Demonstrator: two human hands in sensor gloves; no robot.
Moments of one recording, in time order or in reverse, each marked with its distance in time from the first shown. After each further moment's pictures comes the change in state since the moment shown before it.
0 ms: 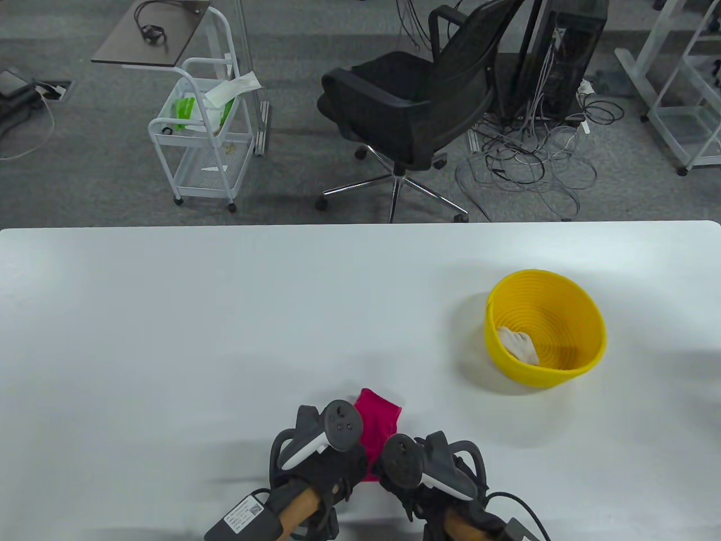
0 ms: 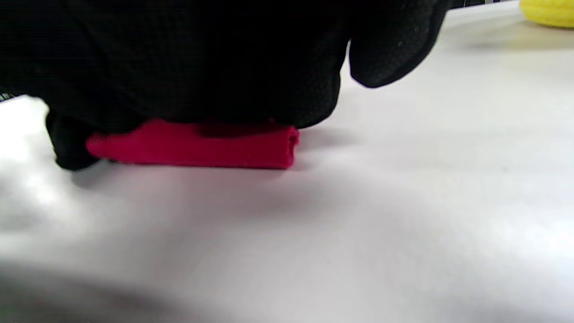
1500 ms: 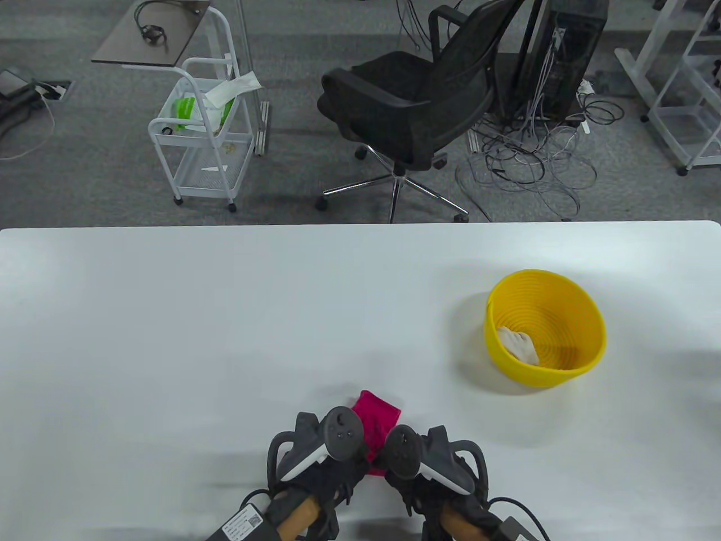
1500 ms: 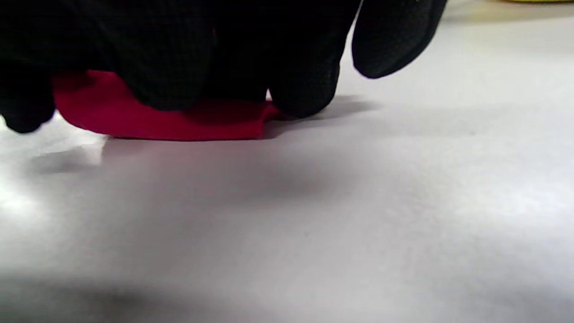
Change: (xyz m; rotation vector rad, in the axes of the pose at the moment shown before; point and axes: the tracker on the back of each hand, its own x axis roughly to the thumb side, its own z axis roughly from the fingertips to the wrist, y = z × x) left_hand 0.012 0.016 0.021 0.160 -0.023 -0.072; right_hand -0.007 0.003 -0.005 0.024 0.101 -0.033
